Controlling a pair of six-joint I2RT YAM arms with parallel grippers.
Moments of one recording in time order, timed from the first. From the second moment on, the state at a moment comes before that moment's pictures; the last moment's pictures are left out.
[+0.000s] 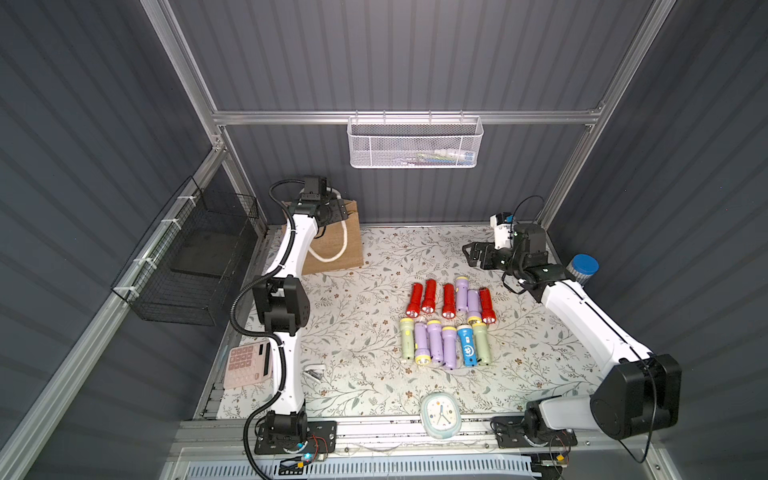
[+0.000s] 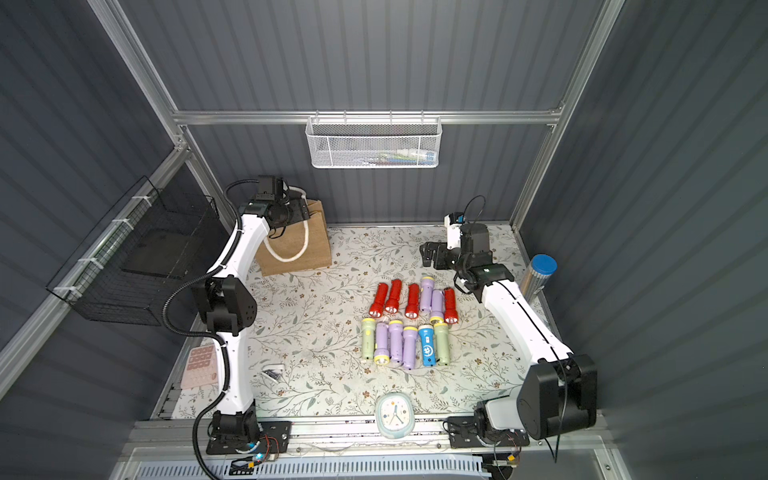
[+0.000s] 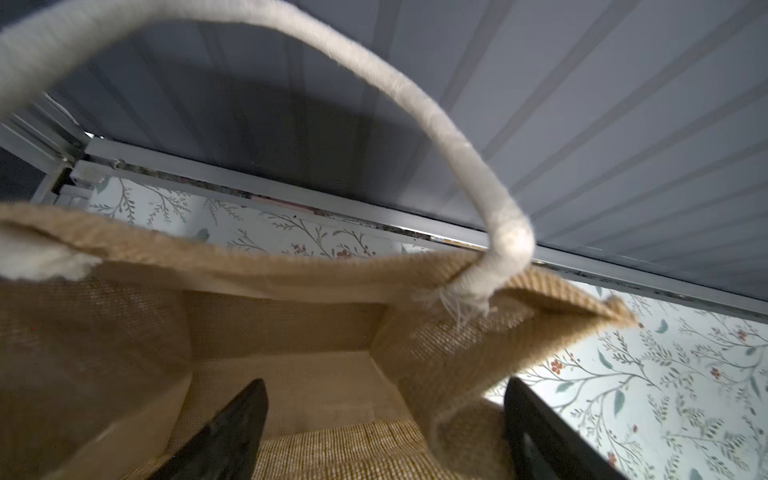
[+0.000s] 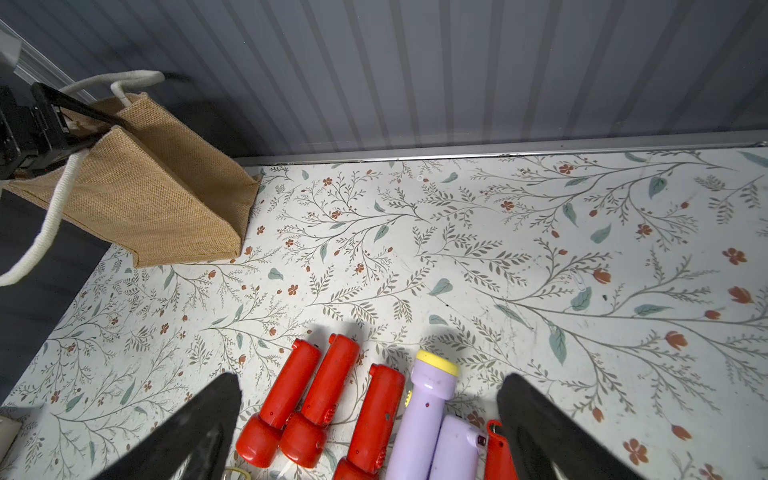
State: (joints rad) left arm -0.14 2.25 2.31 -0.78 0.01 -0.32; right arm 0.19 1.37 1.15 -0.29 -0.21 0.20
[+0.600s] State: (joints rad) left arm -0.20 2.17 2.26 -0.82 0.16 -0.28; right arm 0.21 1.36 1.13 -0.28 -0.23 0.20
